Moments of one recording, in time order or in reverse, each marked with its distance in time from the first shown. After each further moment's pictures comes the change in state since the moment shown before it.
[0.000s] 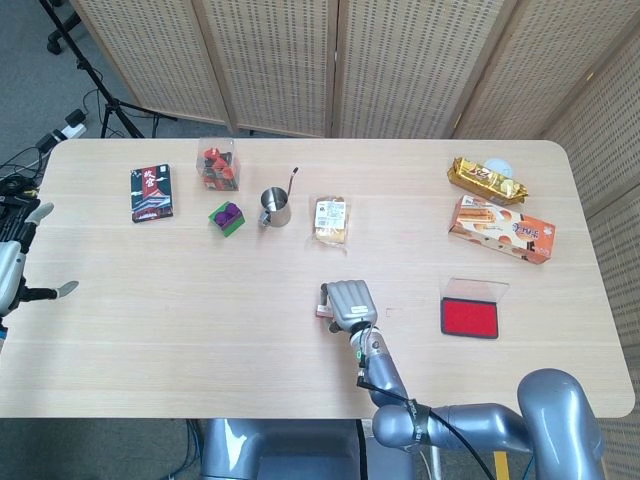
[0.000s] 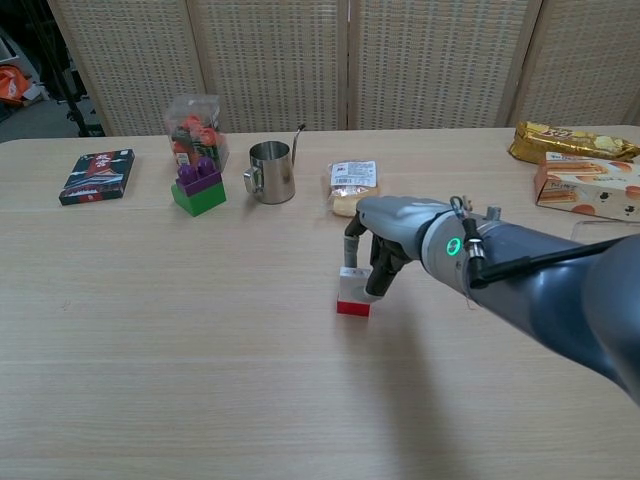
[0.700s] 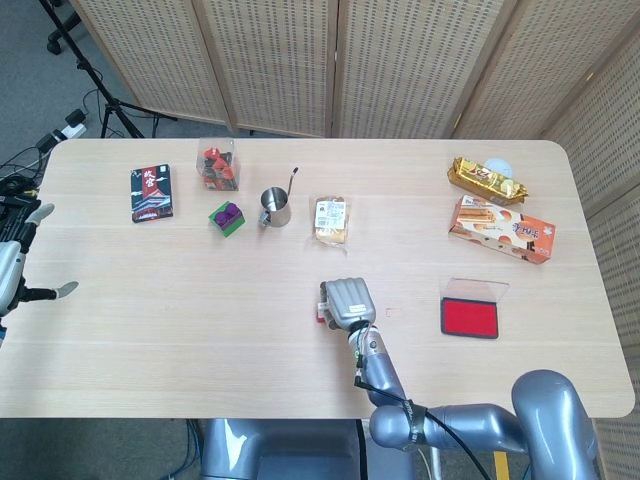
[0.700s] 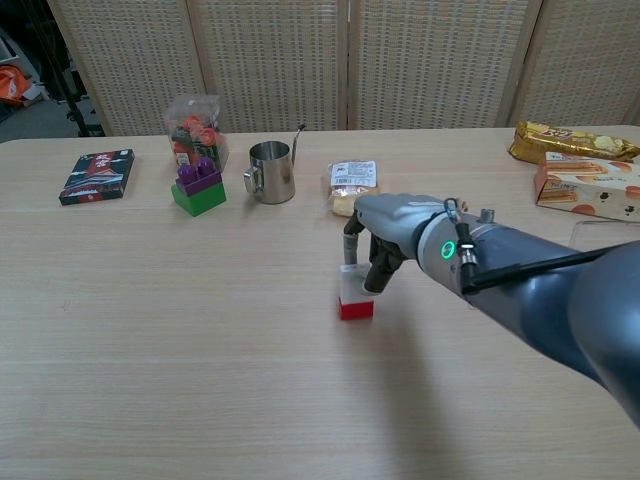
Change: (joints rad) left arm 0.009 0.011 -0.014 0.001 0.011 -0.028 -0.013; right arm 0.002 -0.020 -0.005 0.030 -0.024 0.011 -0.020
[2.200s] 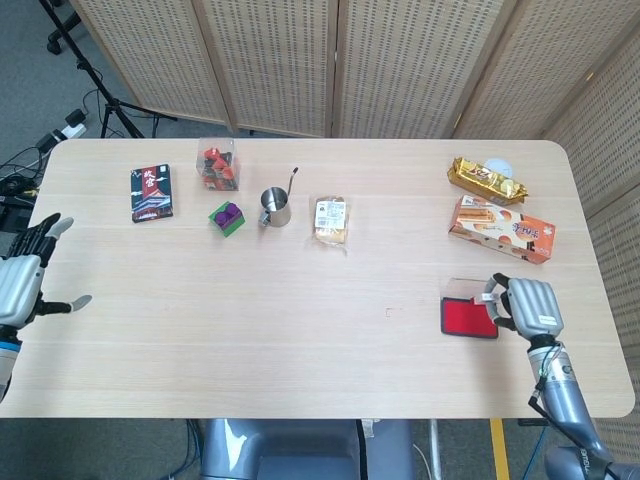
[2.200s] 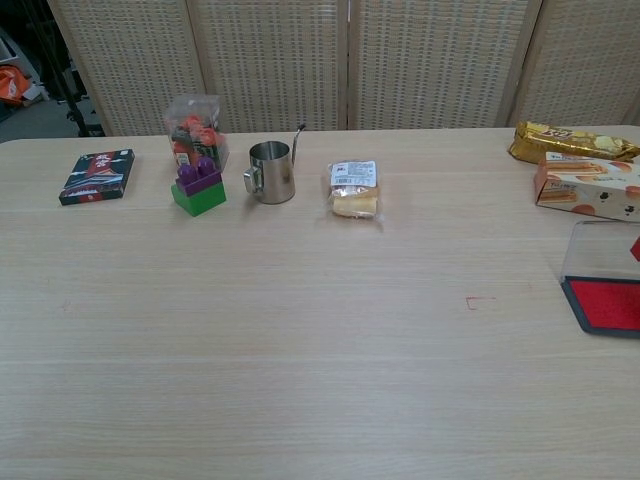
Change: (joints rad) left arm 0.030 -0.026 0.017 -0.065 0.049 0.039 0.100; right arm -0.513 0.567 -0.237 0.026 -0.597 0.046 0.729
